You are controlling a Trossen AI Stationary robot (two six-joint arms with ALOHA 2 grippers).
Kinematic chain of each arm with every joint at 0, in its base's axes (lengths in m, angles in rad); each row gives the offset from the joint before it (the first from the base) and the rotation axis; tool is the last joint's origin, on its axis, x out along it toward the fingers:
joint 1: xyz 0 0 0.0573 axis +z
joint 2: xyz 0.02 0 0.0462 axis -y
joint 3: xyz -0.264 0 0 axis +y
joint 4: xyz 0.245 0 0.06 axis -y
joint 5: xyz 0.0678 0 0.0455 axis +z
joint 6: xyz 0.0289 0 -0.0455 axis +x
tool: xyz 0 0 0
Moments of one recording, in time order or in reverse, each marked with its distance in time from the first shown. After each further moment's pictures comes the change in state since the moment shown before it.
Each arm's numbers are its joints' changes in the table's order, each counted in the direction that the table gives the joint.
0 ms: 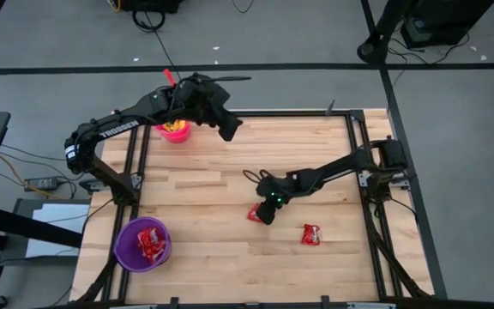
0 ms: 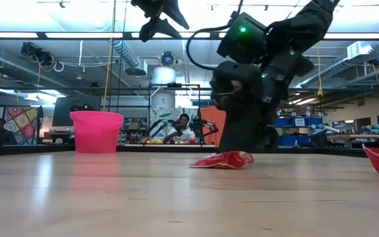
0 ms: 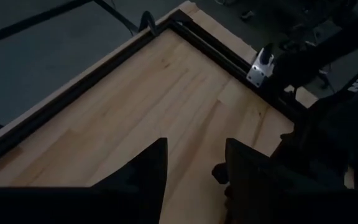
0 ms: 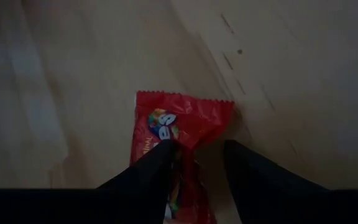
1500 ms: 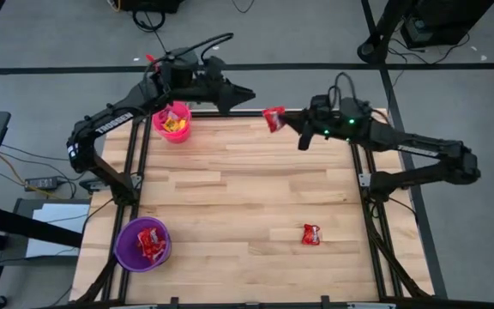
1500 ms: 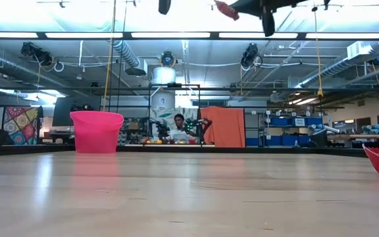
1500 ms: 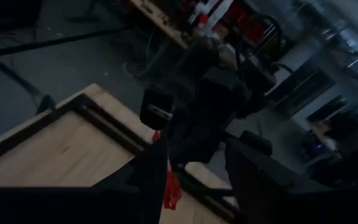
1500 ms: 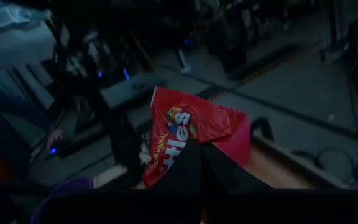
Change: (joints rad) left arm 0.047 -0.023 -0.165 0.295 -0.265 -0.205; right arm -0.378 0.750 -0.056 0.079 -0.147 -0.331
